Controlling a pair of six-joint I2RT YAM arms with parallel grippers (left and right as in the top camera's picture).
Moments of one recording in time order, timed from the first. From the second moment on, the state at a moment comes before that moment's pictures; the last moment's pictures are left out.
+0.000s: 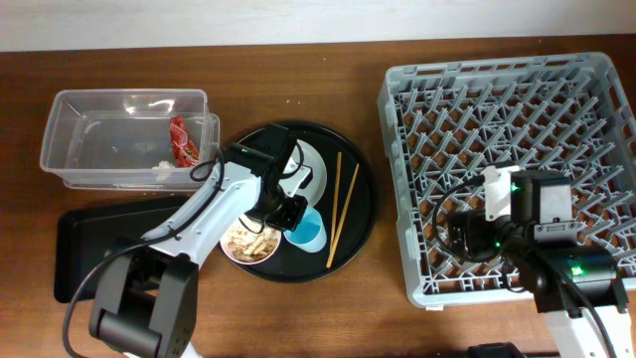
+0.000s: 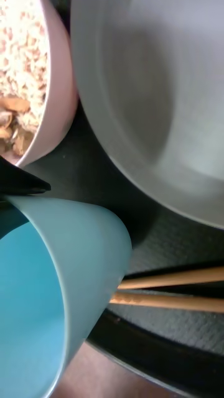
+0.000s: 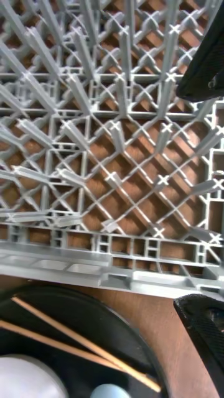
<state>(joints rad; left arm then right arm) -0.42 1.80 1.25 -0.97 0.24 0.00 0.06 0.95 1.00 -1.04 0.00 -0.08</state>
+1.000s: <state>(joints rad) -0.37 1.80 1.43 -0.54 1.28 -0.16 0.00 1.36 1.00 -0.56 -1.40 -0.30</state>
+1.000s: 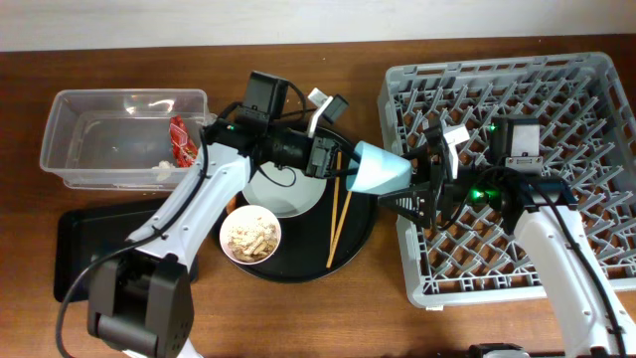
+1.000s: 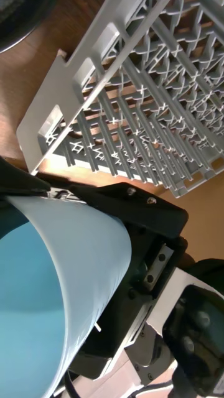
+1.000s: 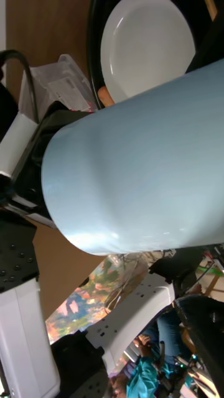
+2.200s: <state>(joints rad) 0.05 1.60 1.43 -1.01 0.12 -0.12 -0.42 1.29 1.41 -1.22 -0.26 -0.05</state>
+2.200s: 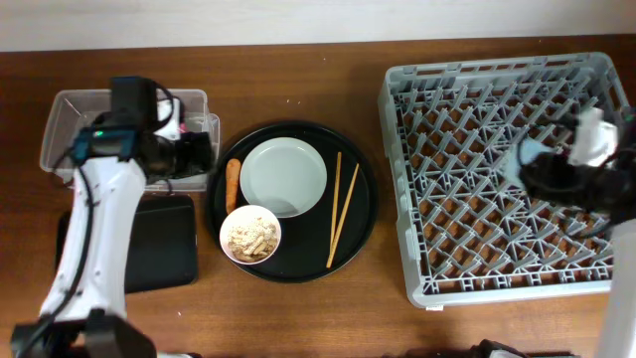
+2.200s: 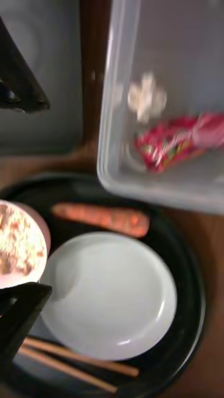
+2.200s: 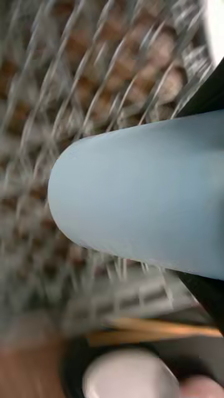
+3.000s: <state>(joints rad) 0.06 1.56 1.43 -1.03 0.03 -0.12 -0.61 1.71 1.42 -1.35 -0.17 0.02</state>
